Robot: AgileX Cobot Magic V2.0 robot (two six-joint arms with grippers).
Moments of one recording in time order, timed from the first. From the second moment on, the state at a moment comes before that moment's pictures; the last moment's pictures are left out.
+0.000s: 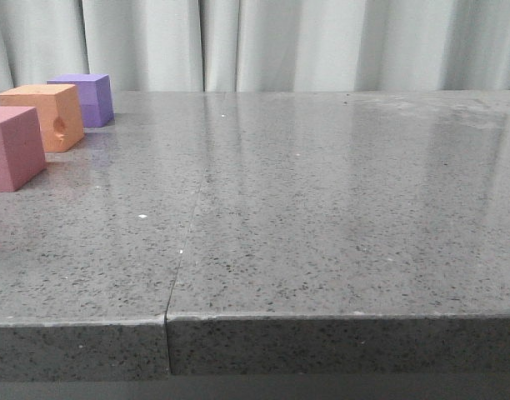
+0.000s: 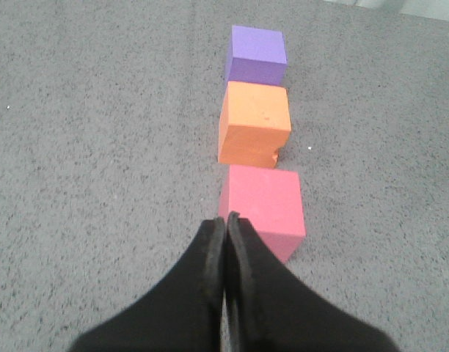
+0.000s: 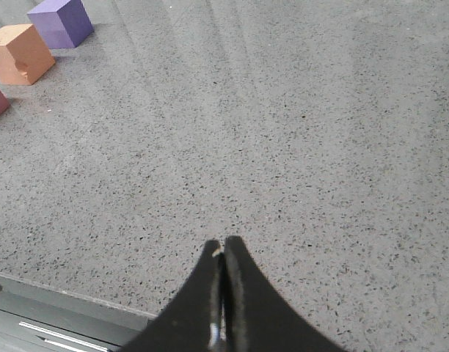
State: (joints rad) left arm -0.24 0.73 -0.84 0.29 0.74 -0.53; right arm 0.49 0.24 -0.41 -0.13 0.61 0.38
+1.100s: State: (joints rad) left arm -0.18 0.46 -0.44 0.15 0.30 -0.14; right arm 0.49 0.24 -0.41 -0.13 0.61 0.38
